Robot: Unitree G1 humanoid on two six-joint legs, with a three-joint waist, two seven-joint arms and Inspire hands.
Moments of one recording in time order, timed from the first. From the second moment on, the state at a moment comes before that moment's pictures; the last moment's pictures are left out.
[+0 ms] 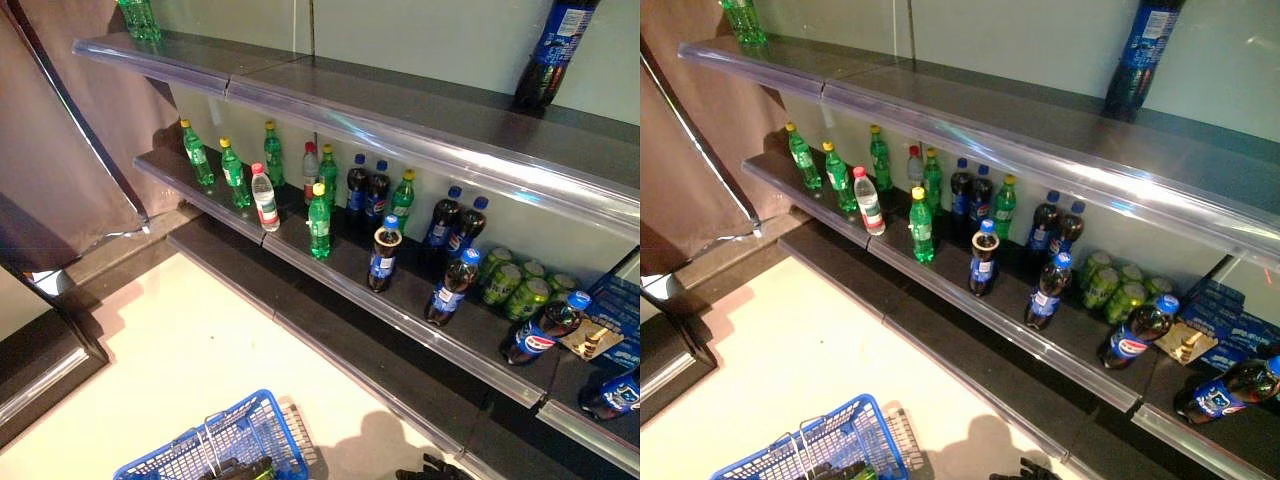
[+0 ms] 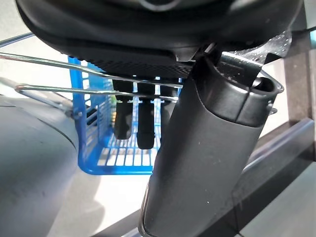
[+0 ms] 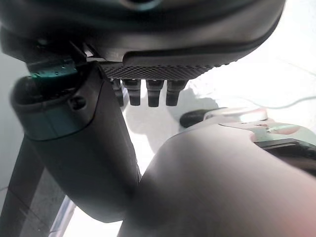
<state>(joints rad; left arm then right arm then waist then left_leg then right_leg) 0.09 0.19 -0.14 1.28 -0.80 -0.24 -0.05 0.05 -0.21 0.18 1.24 0.39 -0.10 0.11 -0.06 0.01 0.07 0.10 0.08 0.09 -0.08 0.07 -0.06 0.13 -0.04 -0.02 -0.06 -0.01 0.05</state>
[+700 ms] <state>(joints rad) 0.11 0.20 -0.14 1.25 -0.81 -0.24 -0.06 0.09 -0.23 0.26 1.16 0.30 -0.16 0.06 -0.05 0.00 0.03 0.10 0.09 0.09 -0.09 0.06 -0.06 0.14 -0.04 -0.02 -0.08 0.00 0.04</state>
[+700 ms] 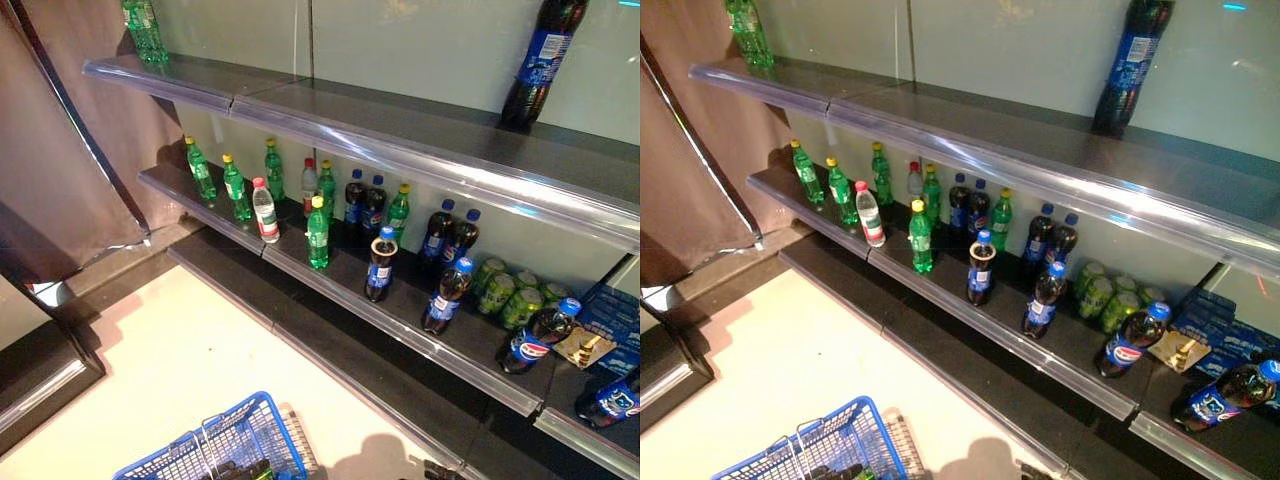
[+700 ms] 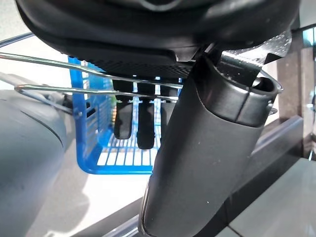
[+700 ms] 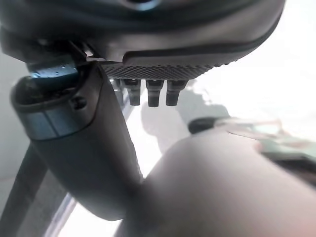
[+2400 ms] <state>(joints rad) 0.21 0.19 -0.06 1.08 -0.73 -0.18 -0.01 0.09 -0.47 0.08 0.08 0.18 -0.44 -0.51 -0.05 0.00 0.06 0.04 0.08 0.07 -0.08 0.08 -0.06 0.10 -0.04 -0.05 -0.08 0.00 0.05</state>
